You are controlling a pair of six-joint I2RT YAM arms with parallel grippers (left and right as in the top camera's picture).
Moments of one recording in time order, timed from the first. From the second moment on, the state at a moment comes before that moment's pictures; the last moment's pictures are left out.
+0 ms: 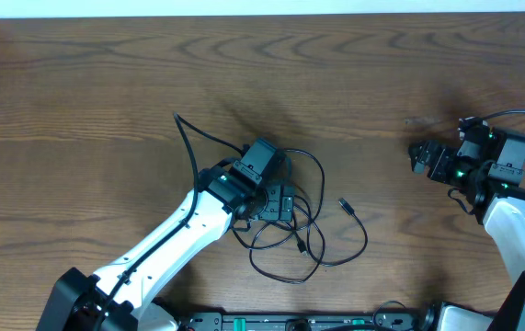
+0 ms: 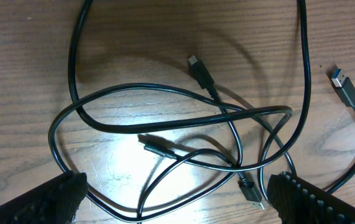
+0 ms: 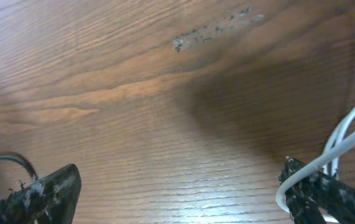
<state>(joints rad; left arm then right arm) -0.65 1.45 0.95 -0.77 0.07 -0.54 -0.27 1.41 0.67 -0.17 -0.39 0.15</state>
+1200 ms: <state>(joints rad) -0.65 1.45 0.95 -0.77 0.07 -0.54 -0.12 1.27 0.67 -0.19 -0.12 0.01</state>
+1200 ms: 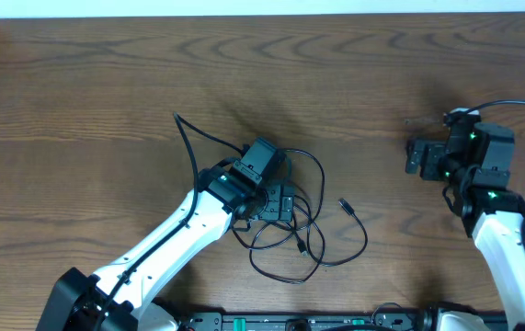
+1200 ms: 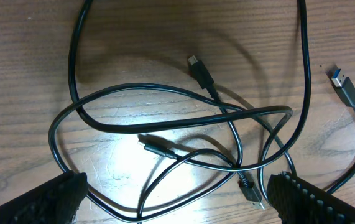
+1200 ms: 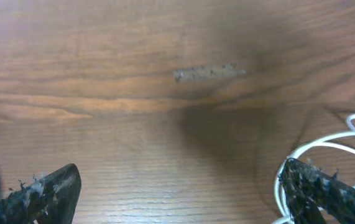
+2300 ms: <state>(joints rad) -0.65 1.45 0.95 -0.77 0.07 -0.54 -0.24 1.65 0.68 -0.08 0.01 0.04</state>
